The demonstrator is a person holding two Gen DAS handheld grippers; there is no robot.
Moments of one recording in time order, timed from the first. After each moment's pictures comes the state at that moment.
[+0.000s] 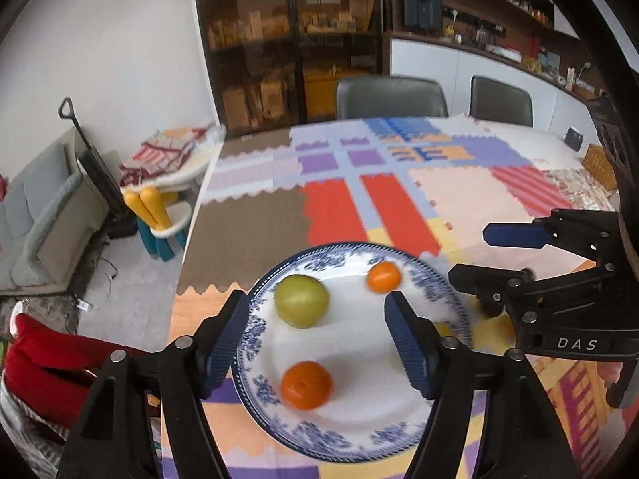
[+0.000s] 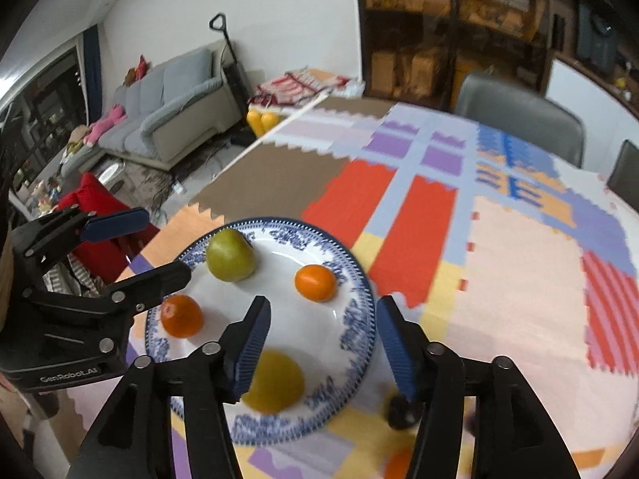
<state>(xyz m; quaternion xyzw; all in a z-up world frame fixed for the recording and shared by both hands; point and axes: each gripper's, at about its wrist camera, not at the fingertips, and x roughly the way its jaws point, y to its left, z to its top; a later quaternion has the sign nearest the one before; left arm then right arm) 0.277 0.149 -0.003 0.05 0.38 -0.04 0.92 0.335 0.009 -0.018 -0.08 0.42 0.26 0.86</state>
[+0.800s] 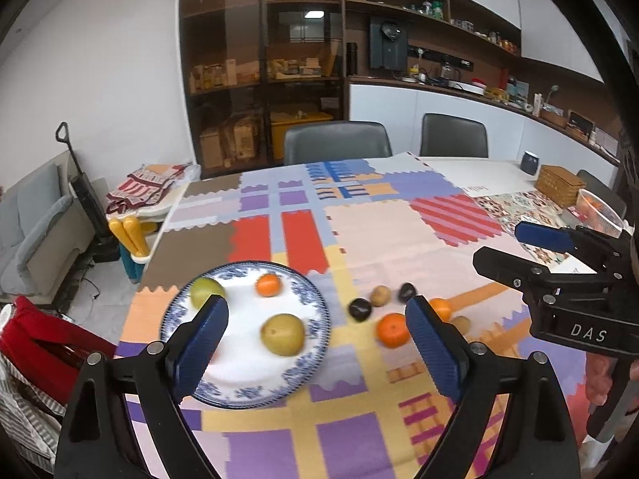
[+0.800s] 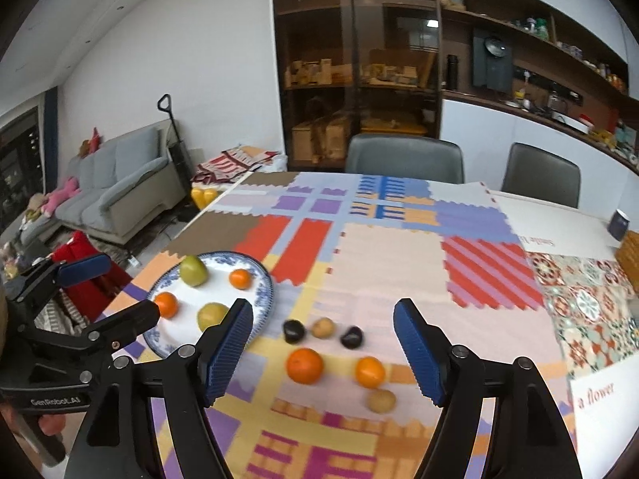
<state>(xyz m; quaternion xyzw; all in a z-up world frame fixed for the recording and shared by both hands) 0.186 0.044 0.038 0.03 0.32 -0.08 0.94 0.214 -0.122 0.049 -0.03 0.31 0.14 0.94</state>
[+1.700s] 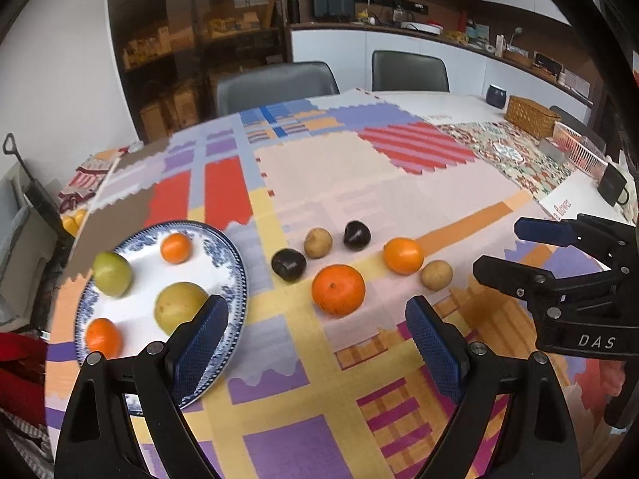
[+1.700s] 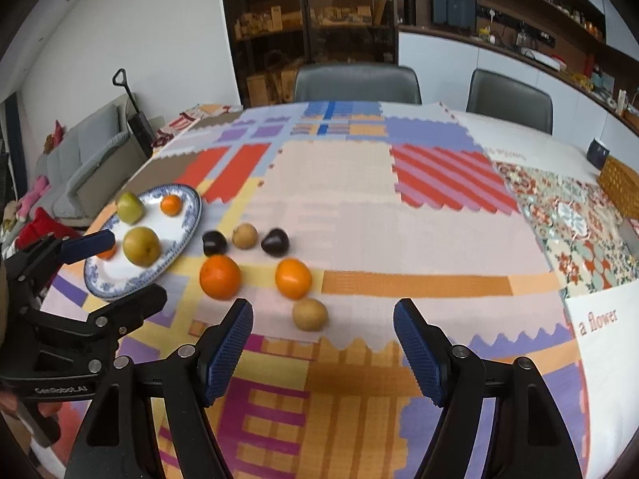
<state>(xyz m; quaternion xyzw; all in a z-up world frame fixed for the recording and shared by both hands) 0.223 -0.015 -0.041 0.08 0.39 -0.15 0.91 0.215 -0.183 -0.032 -0.01 0.41 0.09 0.91</state>
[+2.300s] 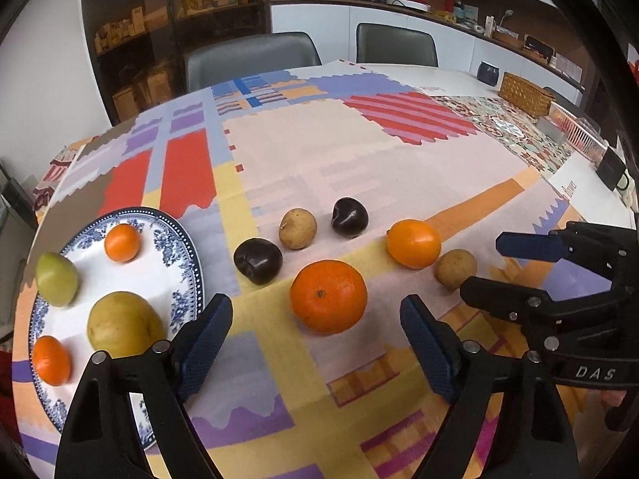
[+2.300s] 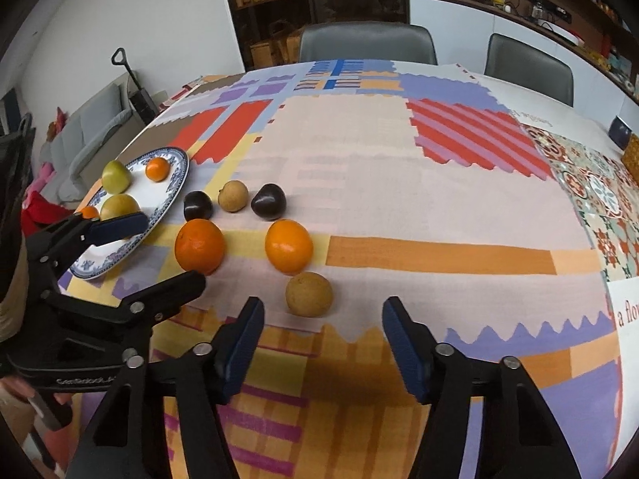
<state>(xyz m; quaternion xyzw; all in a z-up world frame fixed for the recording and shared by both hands) 0.262 -0.028 -0.084 0.08 0.42 -0.18 0.88 0.241 -0.181 -0.075 0.00 0.46 0.11 0.88</state>
